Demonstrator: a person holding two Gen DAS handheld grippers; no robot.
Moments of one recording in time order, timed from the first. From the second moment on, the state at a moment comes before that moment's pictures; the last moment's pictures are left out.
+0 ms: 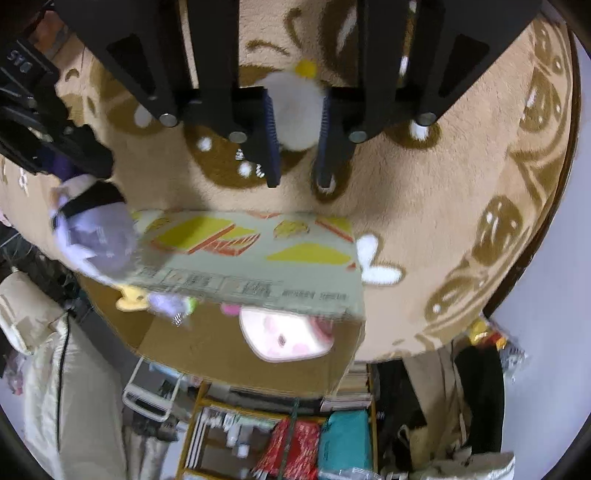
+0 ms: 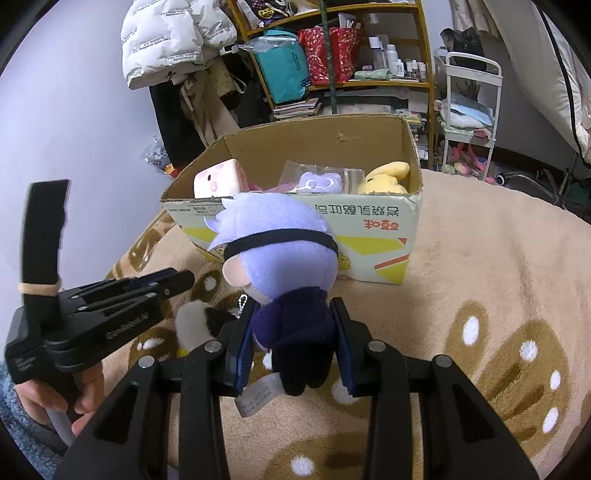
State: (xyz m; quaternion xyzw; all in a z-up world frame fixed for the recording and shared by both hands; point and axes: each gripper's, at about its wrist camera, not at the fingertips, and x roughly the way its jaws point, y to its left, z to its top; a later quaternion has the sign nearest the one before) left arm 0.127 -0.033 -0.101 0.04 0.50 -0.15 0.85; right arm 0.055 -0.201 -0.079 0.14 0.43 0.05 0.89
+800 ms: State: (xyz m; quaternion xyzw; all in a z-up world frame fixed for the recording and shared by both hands) left arm 0.118 -0.058 -0.153 0.12 0.57 -0.16 0.80; right arm 0.060 -0.203 -0.080 0.15 0.44 0.05 0.88
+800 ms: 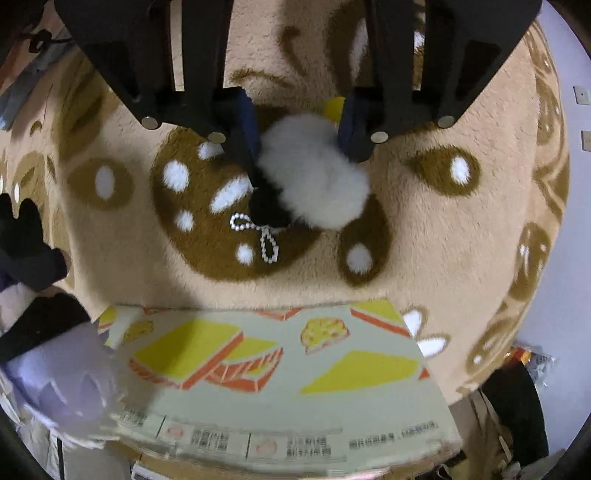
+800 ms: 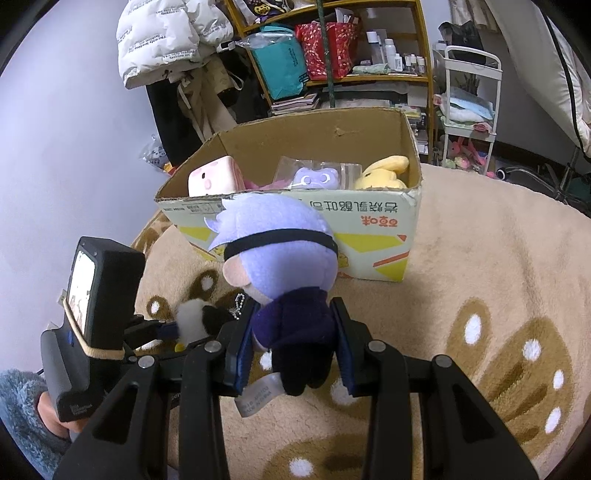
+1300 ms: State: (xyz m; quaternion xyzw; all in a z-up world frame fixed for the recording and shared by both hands) left arm 0.075 -0.038 -0.045 0.05 0.38 -0.16 0.91; right arm 0.047 -0.210 -0.040 0.15 0.36 0.05 0.92
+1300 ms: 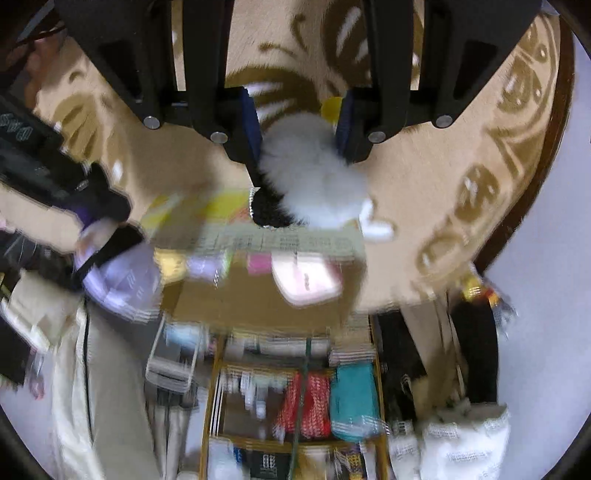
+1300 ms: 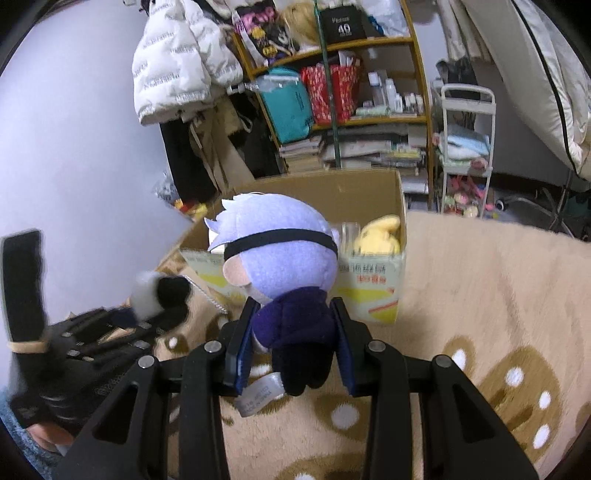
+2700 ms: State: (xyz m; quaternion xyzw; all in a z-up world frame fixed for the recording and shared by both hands) left arm 0.178 -0.093 -0.041 0.10 0.34 -0.20 0.92; right arm 0.130 -0.238 -0.056 0.11 0.32 0.04 0.94
